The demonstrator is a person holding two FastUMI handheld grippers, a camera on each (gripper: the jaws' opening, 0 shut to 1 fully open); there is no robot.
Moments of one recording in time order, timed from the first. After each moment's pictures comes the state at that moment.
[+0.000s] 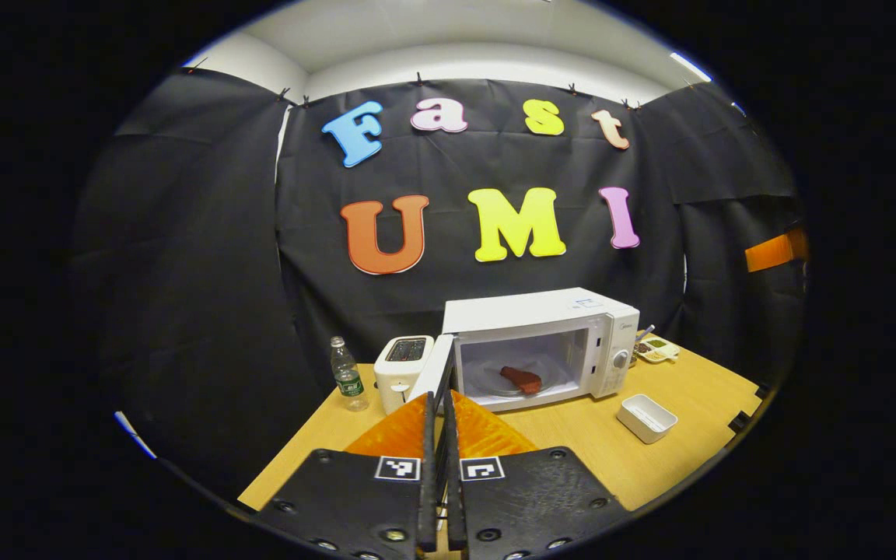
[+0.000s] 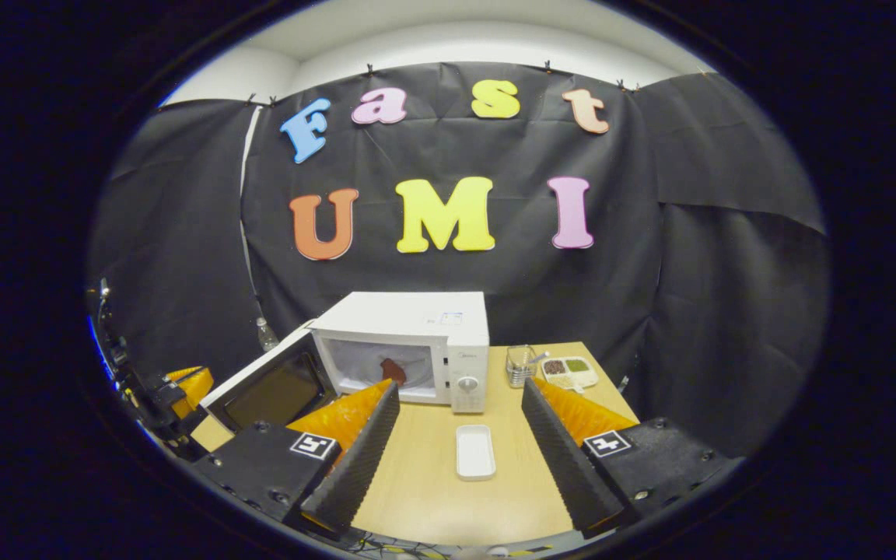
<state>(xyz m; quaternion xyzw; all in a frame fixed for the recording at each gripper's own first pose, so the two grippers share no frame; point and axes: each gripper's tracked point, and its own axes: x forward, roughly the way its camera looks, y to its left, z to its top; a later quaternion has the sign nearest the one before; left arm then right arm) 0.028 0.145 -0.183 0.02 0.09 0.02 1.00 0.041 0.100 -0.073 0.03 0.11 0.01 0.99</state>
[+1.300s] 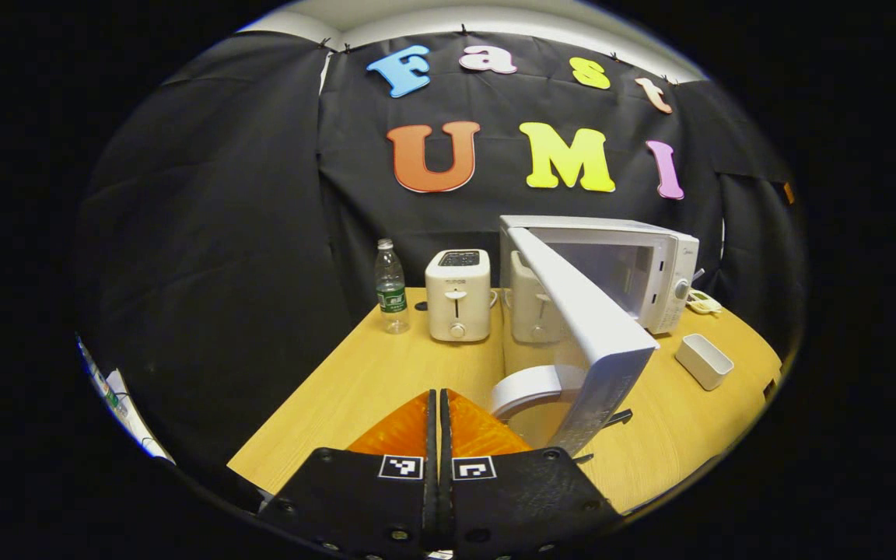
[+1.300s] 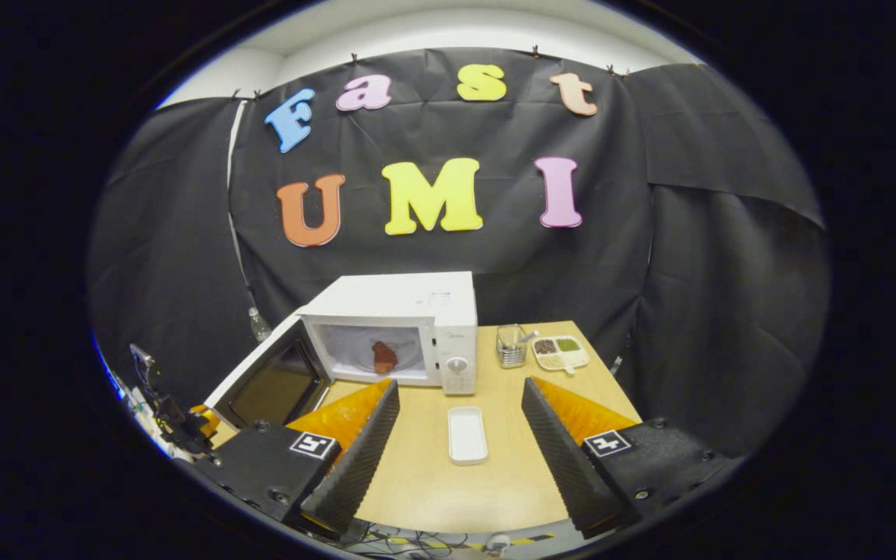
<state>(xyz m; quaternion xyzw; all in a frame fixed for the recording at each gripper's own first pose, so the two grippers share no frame) 0.007 0.206 -0.311 0.01 0.20 0.07 0.98 0.033 0.085 -0.088 0.05 0.15 0.00 0.99</state>
